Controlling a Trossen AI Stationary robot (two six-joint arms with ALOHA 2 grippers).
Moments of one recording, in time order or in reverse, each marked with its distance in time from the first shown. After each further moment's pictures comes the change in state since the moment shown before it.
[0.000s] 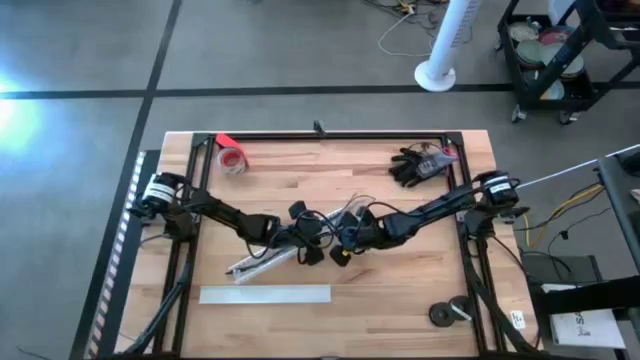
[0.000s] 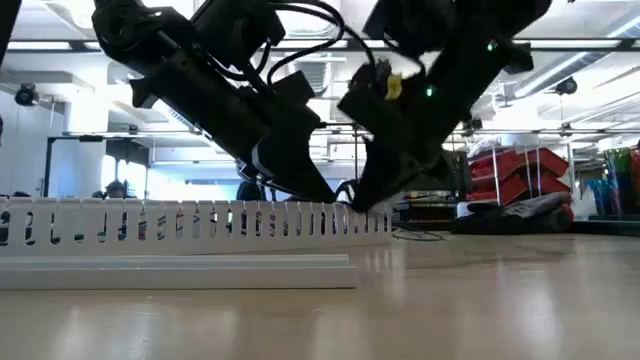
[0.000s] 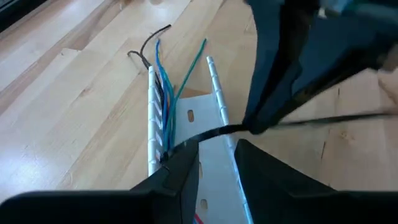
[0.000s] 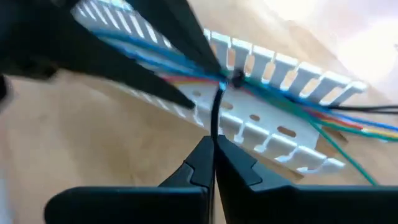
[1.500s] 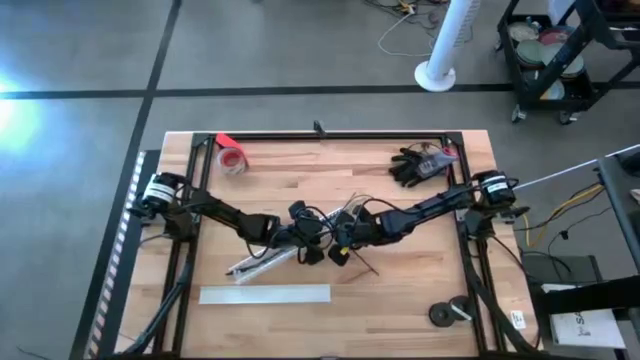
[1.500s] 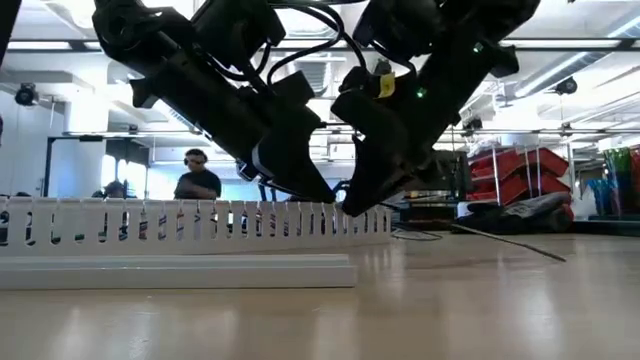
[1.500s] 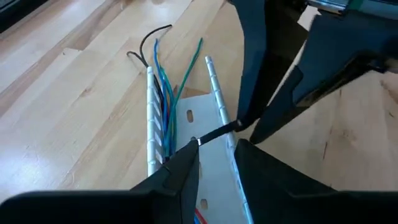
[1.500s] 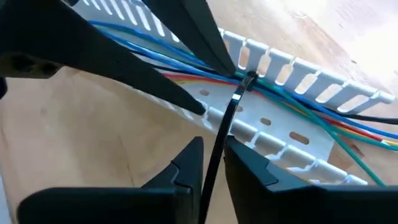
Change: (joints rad) left arm 0.000 0.000 0.000 -0.004 0.000 0.000; right arm -0.035 -0.003 0.023 -0.006 -0.065 -0.062
